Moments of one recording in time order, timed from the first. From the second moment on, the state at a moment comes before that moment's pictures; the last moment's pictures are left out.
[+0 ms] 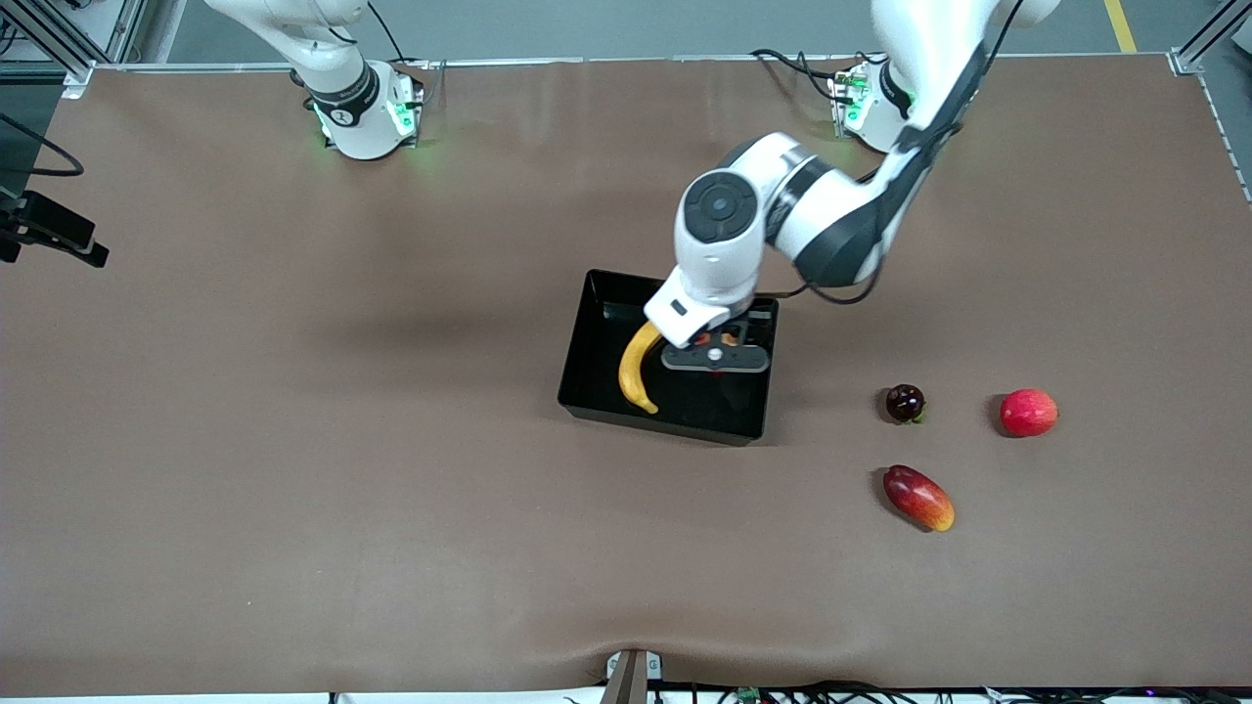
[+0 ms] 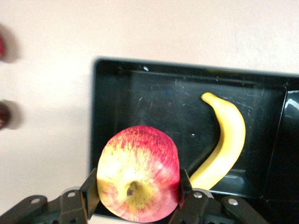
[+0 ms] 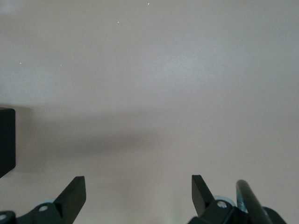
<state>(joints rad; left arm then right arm) -0.40 0.47 -0.31 -1.52 0.22 1.91 -0.67 -0.14 0.02 0.05 -1.47 0.01 1.48 -0.01</state>
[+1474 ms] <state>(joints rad) 0.25 0.64 -0.29 -1.51 0.26 2.21 0.17 -0.14 0.03 0.04 -1.46 0.01 1.48 -0.01</state>
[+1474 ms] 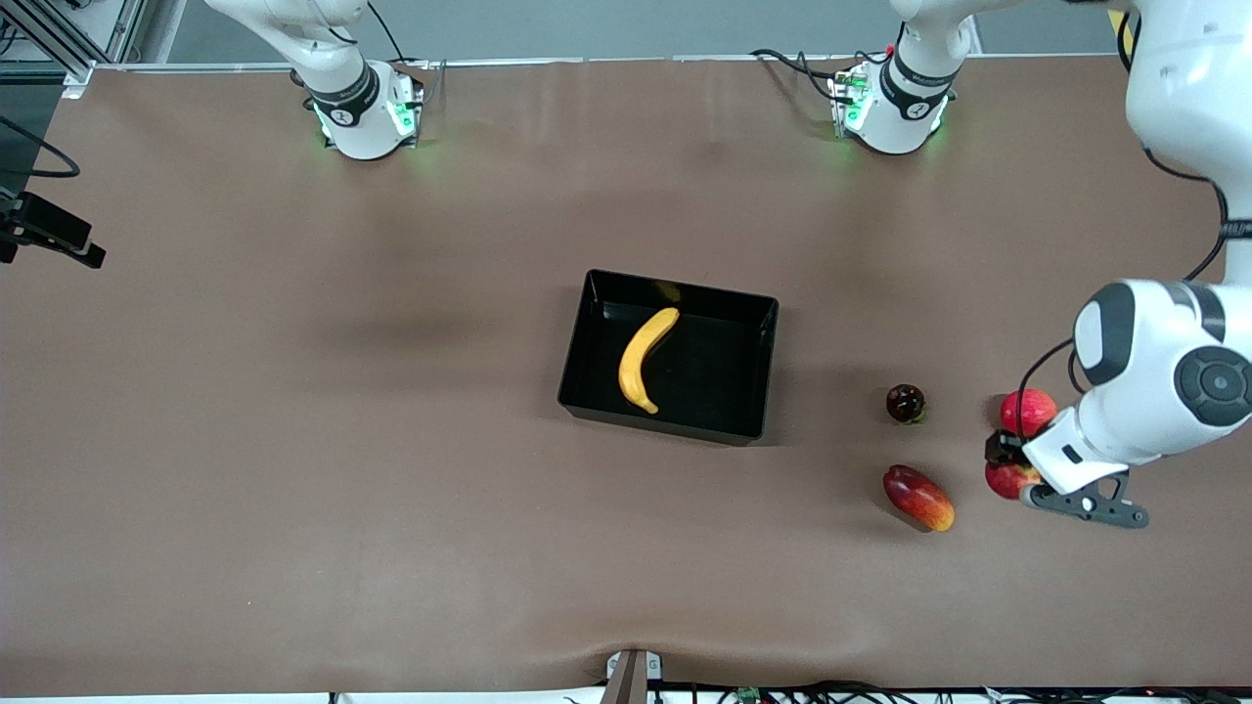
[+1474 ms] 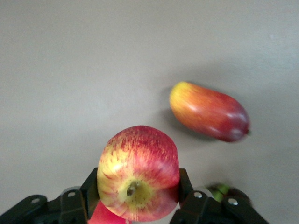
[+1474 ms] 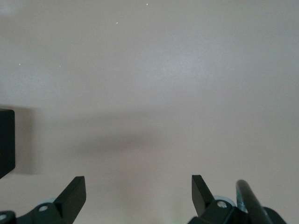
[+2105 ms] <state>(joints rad) 0.26 0.81 -0.26 -1.43 0.30 2.33 0.24 -0.14 0.03 0.04 -1.46 0.01 1.48 -0.01</state>
